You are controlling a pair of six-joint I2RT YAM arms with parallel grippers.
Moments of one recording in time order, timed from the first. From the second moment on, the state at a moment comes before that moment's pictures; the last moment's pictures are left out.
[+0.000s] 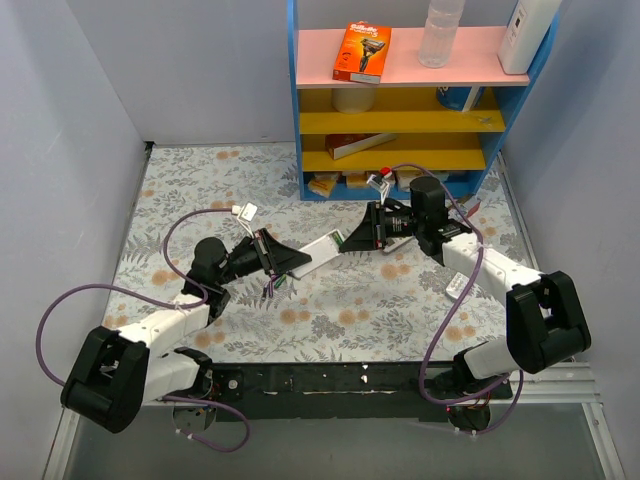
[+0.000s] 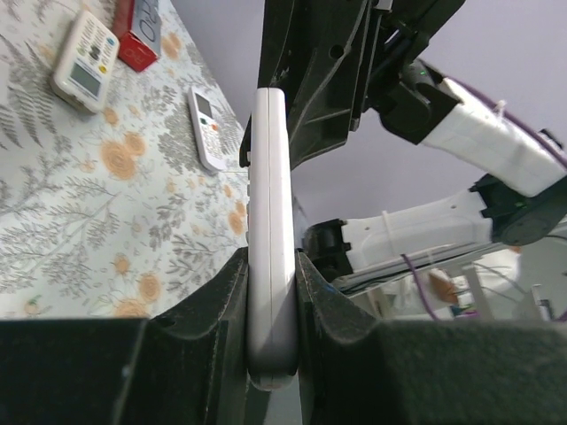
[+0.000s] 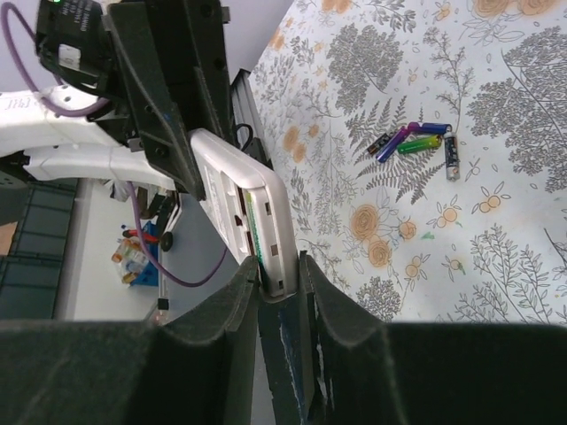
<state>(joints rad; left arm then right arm) -0.43 1.14 0.35 0.89 0.76 -1.13 0.43 1.43 0.86 0.19 -1.08 0.64</state>
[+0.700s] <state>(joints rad) -0.44 0.97 0.42 0.28 0.47 -0.86 0.58 1.42 1.16 -0.29 -0.64 0.37</state>
